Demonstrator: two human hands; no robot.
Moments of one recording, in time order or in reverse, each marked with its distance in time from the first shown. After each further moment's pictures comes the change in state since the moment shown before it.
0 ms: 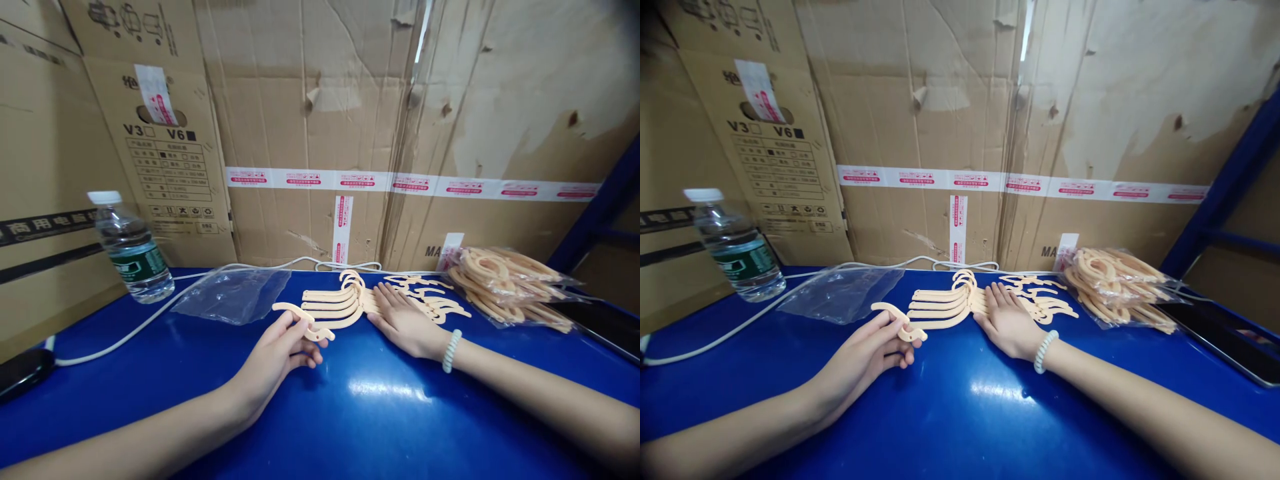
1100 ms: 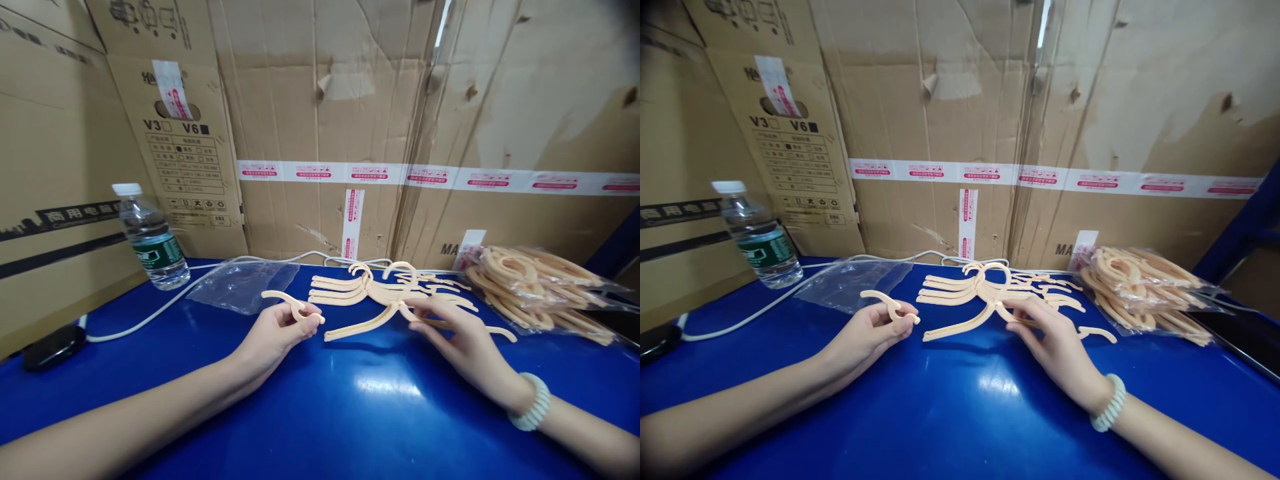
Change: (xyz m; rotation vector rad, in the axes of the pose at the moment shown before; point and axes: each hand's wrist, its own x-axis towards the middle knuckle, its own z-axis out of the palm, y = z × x) left_hand 0.011 -0.001 -0.016 0.032 0.095 0.091; right_hand -0.054 0.016 -0.017 0.534 0.494 -0.211
